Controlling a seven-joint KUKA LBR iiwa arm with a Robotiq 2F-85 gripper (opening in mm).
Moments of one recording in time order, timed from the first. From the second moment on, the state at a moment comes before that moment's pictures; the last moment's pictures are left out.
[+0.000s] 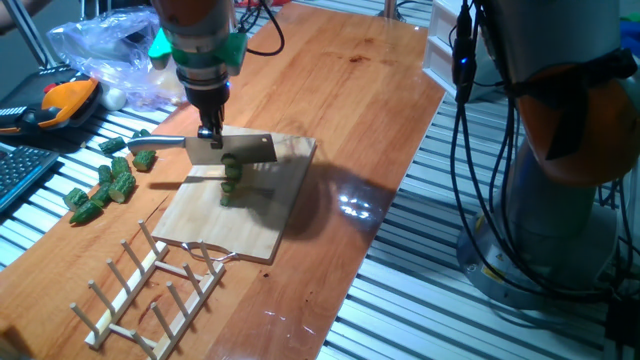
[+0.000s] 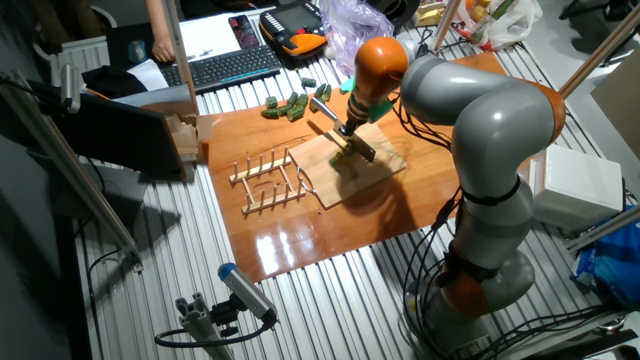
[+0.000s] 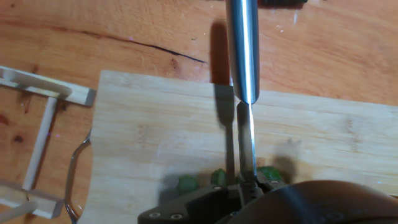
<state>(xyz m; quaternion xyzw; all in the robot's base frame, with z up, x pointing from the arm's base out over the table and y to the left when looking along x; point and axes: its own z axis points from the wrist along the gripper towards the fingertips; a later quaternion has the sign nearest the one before) 0.589 0.076 0.125 -0.20 0.98 0.00 0.06</state>
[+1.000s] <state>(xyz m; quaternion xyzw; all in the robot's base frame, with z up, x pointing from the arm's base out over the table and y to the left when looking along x) 0.588 0.071 0.094 -0.20 0.98 0.01 0.08</state>
